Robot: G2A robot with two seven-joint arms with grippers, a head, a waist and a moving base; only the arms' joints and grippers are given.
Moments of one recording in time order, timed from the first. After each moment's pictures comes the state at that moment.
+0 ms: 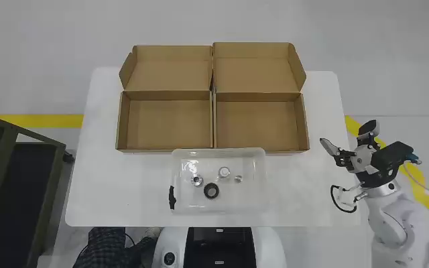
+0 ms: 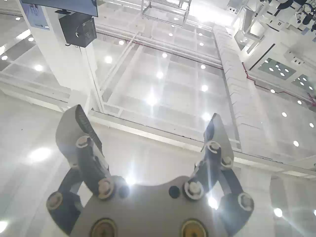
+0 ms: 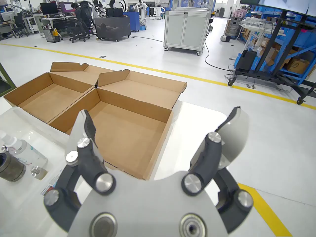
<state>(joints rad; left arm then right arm) -0.11 -0.30 -0.54 -1.19 3.07 0.29 0.07 -1.68 -1.27 1.90 -1.97 -1.17 -0.61 -0.06</state>
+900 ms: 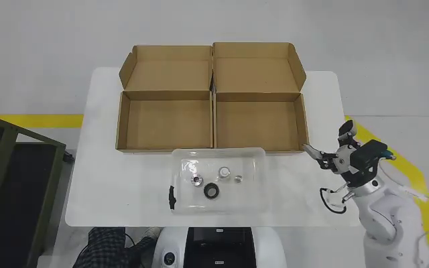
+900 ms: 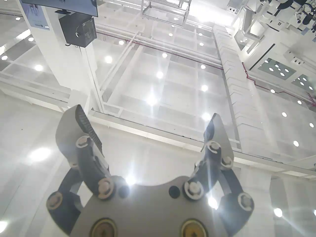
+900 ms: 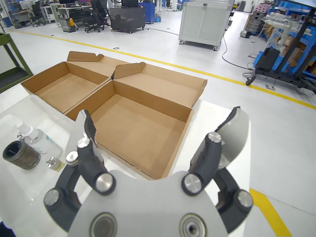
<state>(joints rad) -0.11 -0.30 -0.54 -1.19 3.07 0.29 0.07 -1.64 -1.26 1.81 -1.97 -1.19 -0.69 0.01</state>
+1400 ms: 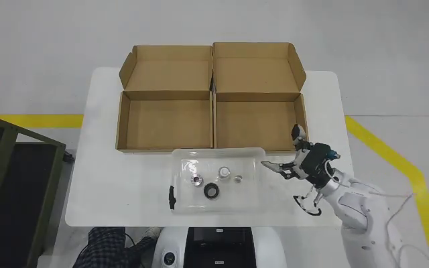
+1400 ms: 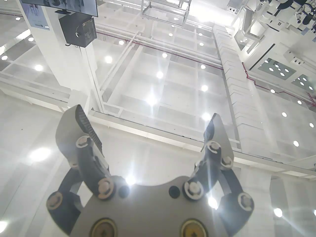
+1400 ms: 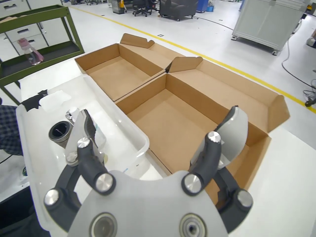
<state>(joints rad) -0.11 -0.30 -0.54 -1.19 3.07 0.29 0.07 -1.56 -1.24 1.60 -1.97 -1.25 -0.83 0.10</state>
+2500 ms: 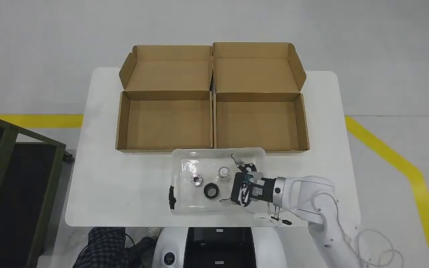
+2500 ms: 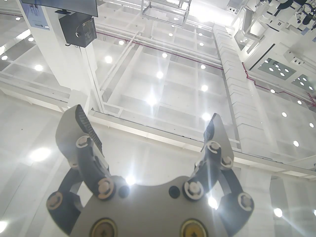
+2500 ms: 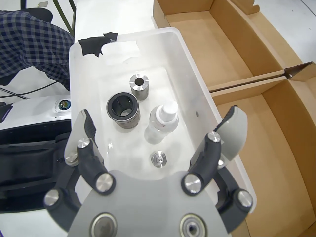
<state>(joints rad) -0.11 -0.30 -0.54 -1.19 3.07 0.29 0.07 -1.42 -1.22 1.22 -1.96 -1.40 -0.92 0.40</state>
